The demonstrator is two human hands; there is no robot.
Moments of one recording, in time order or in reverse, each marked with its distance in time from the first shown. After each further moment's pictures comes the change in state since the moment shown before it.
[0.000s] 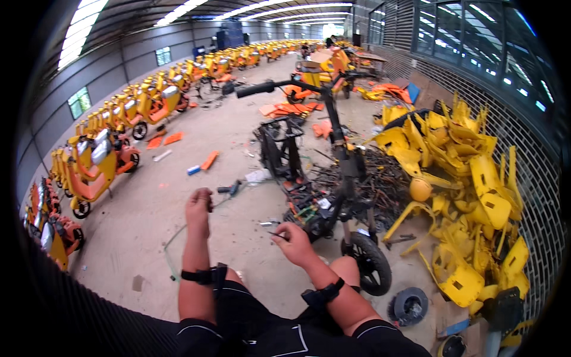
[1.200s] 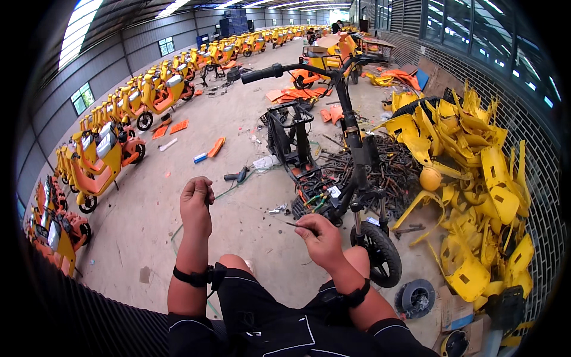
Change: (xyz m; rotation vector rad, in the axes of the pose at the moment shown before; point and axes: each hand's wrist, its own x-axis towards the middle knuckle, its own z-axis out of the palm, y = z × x) left_hand -0.021 0.059 0.006 -0.121 -0.025 0.040; right_hand -0.011 -0.073 -0.025 0.128 0.102 -0.150
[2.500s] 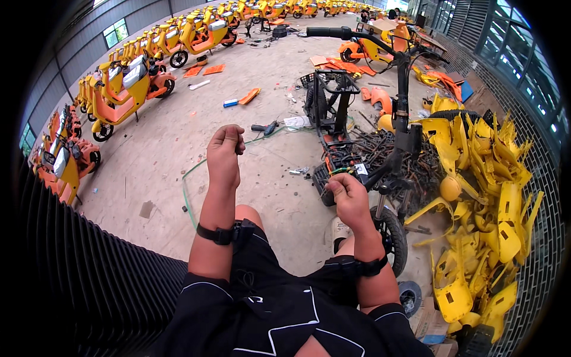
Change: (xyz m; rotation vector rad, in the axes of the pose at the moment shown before) left_hand -0.014 -0.024 -0.030 -0.076 0.165 0.050; right_hand 0.026 0.025 0.010 -0.141 -0.212 0.112
